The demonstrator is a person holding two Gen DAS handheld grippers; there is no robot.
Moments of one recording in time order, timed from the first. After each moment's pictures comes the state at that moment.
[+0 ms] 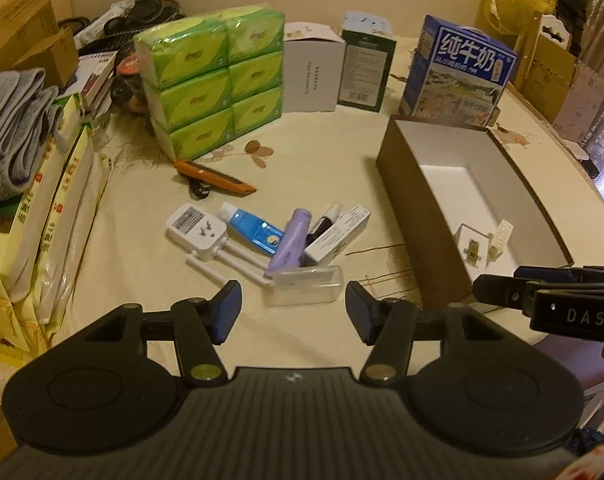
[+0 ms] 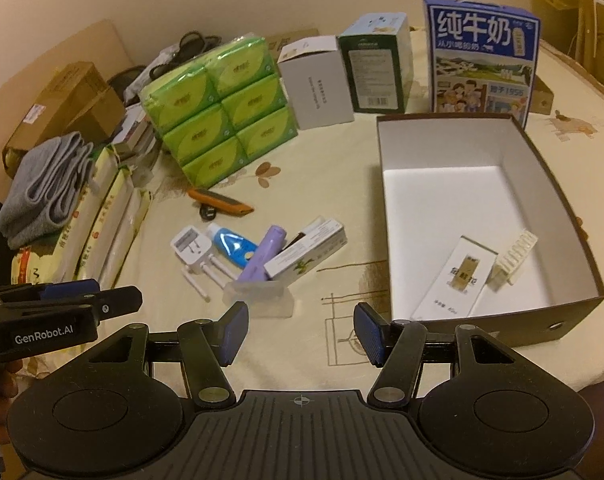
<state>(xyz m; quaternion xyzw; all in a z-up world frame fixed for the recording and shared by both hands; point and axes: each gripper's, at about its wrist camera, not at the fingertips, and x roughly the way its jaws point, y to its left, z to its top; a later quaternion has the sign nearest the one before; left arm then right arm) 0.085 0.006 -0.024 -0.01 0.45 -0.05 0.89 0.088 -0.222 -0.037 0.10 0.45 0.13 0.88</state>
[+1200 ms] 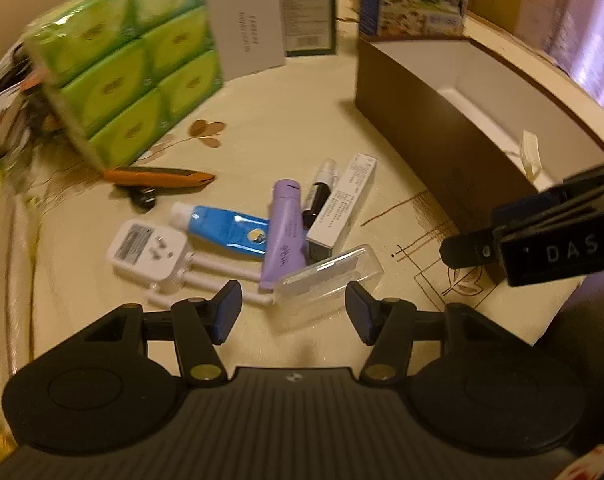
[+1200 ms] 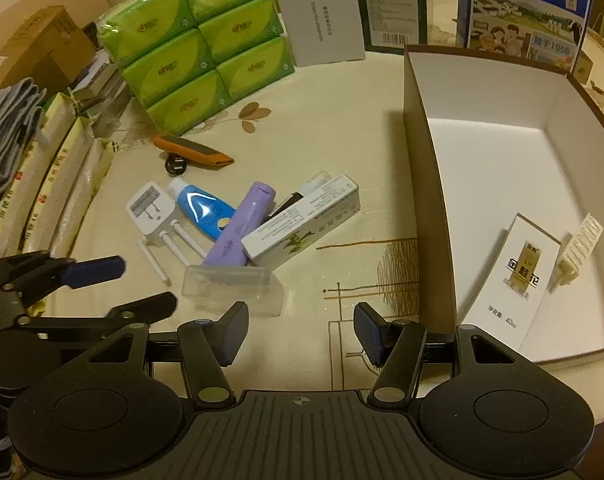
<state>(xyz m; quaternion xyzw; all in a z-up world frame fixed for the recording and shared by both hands) 0.161 -0.004 -0.139 0.11 0.45 -0.16 0.87 0.168 -0.188 -0.133 0.08 0.51 0.12 0.85</state>
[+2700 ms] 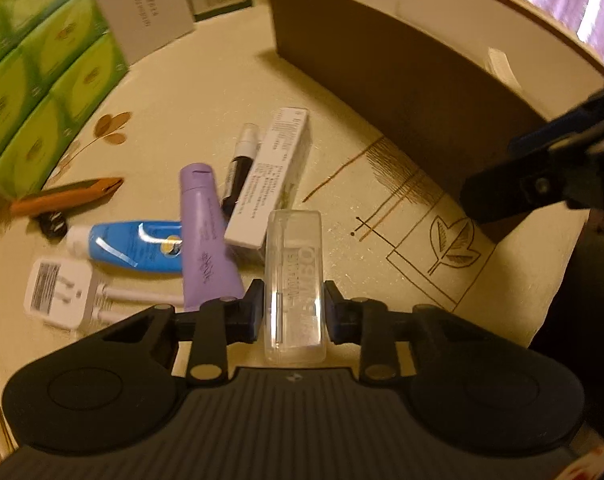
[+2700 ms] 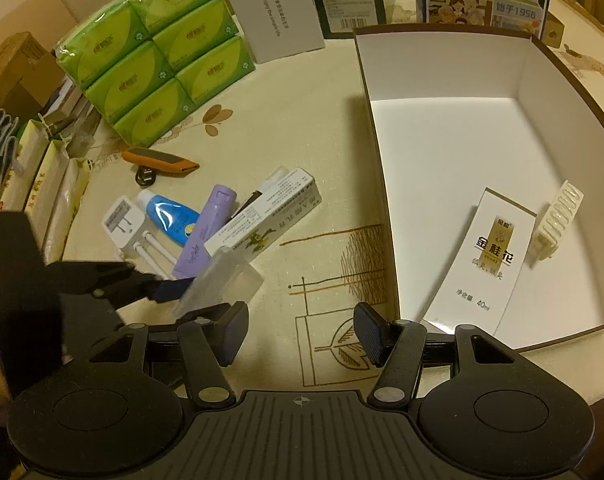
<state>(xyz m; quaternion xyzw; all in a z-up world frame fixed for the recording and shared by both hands) 0.188 -0.054 -0.194 0.18 0.48 -0.23 0.83 0.169 -0.221 -0.135 0.12 0.52 0.10 0.84</state>
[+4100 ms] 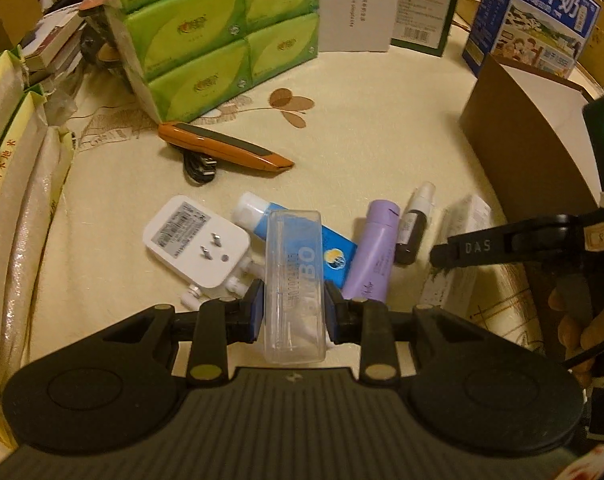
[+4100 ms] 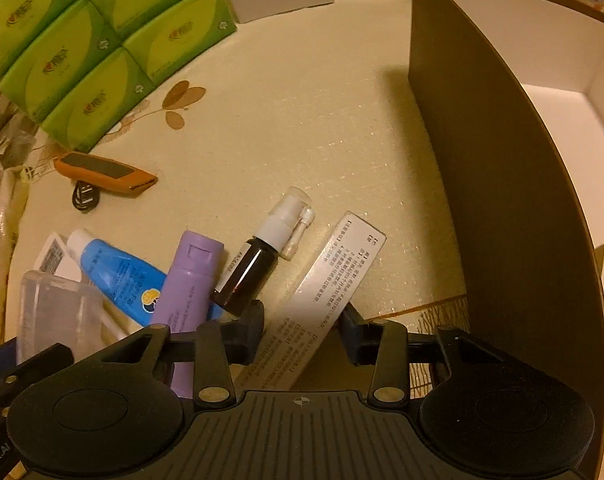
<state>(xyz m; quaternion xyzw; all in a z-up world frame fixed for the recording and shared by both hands) 0.227 0.026 -0.163 0.02 0.50 -0.04 0.87 0.290 -0.166 -0.218 0.11 0.56 0.08 0.82</state>
